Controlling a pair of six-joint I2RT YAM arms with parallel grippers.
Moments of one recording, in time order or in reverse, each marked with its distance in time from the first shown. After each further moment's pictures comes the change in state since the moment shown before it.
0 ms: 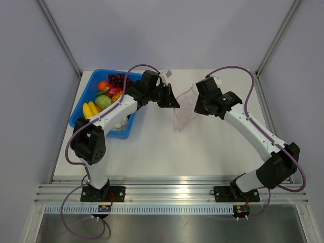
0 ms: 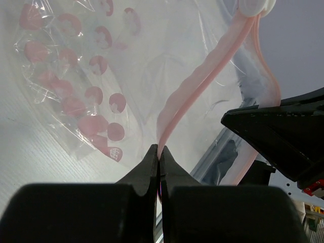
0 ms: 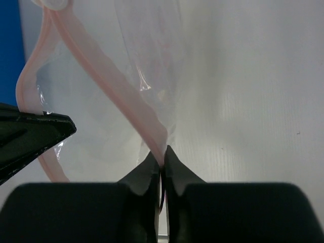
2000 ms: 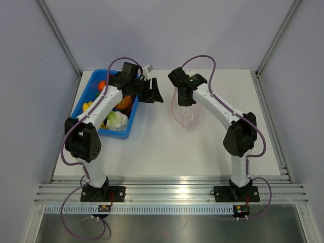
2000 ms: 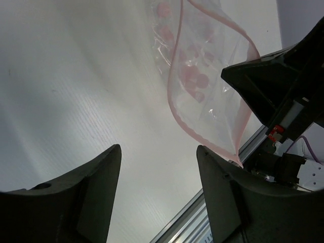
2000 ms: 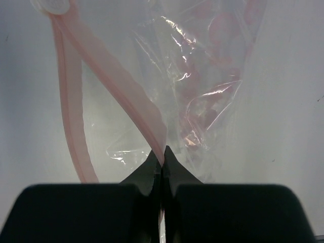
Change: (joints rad) left arm 0.186 -0.005 0.114 -0.315 0.002 0.243; right arm 0.080 0.517 0.518 -0.243 0.129 -0.148
